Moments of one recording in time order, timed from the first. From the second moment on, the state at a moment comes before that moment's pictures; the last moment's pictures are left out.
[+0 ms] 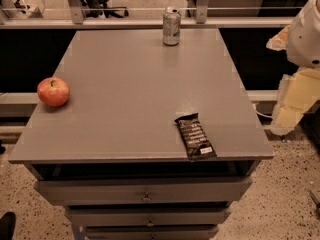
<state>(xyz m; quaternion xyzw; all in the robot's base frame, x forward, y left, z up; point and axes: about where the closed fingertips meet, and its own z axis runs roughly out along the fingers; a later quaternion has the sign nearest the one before) 0.438 -0.217 0.976 -0.60 0.78 -0.03 0.16</state>
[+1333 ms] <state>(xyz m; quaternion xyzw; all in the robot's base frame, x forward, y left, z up) 0.472 -0.154 0.947 -0.58 0.79 0.04 0.20</state>
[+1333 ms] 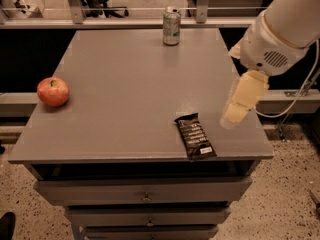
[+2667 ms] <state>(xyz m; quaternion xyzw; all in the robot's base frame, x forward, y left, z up) 0.487 -0.105 0.873 -0.38 0.91 0.05 0.16</state>
